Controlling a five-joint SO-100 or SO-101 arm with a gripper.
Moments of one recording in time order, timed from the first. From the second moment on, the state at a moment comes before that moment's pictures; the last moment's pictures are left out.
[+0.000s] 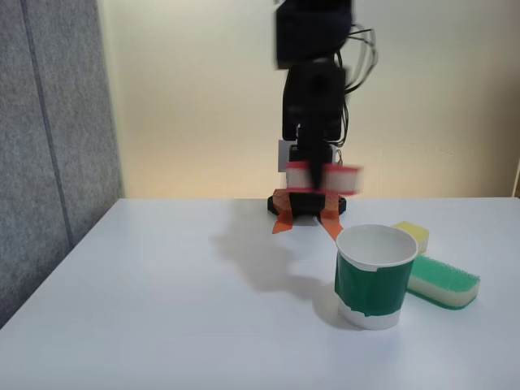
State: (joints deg) arm 5.7 117.6 98.2 82.2 -11.2
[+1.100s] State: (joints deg) arm -2.9 109.4 100.9 67.4 -9.7
